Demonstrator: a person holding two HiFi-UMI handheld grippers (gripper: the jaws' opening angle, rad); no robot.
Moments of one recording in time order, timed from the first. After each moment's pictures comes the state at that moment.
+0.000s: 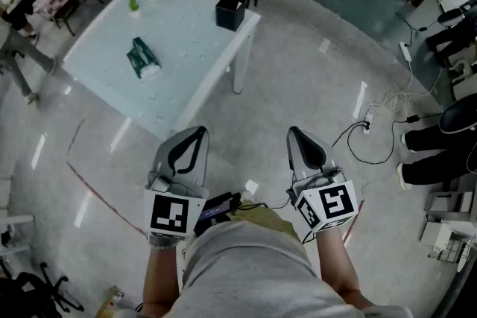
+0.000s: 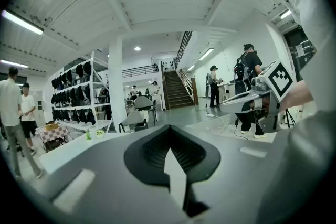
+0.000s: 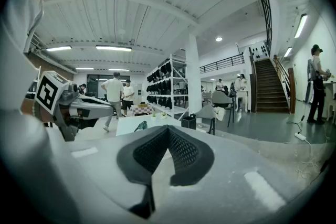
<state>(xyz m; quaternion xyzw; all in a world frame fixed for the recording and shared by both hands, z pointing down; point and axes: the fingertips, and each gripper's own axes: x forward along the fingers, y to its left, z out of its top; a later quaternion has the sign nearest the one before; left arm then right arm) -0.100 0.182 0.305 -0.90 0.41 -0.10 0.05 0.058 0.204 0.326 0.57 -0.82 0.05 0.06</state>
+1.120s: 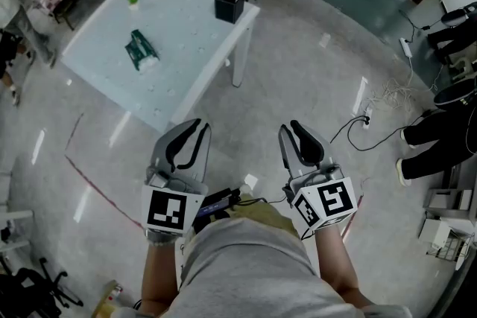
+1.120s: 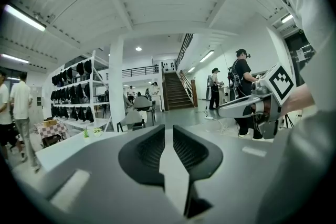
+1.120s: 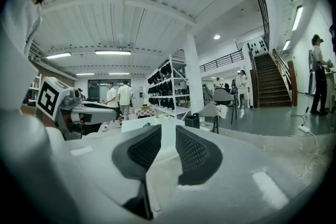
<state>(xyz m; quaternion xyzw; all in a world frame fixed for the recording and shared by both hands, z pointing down) -0.095 0.193 0.303 -0.91 0.41 -0.08 0.04 0.053 0.215 0.327 0.56 -0.82 0.08 0.04</state>
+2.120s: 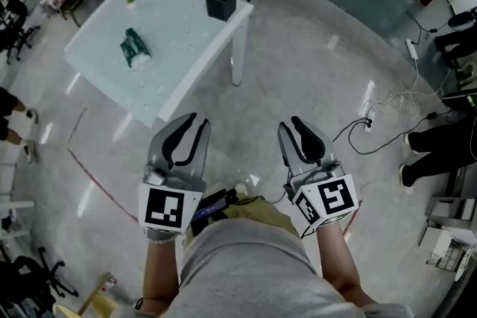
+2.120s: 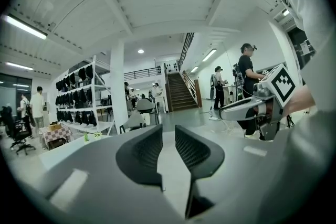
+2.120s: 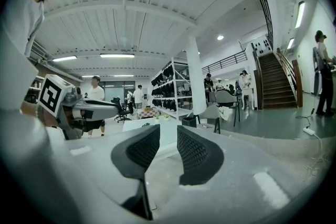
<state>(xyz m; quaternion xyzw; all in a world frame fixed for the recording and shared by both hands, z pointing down) -0.044 0.200 0.296 -0.89 0.44 -0.08 0.05 0.105 0.217 0.329 0.54 -0.84 0.06 0.03</state>
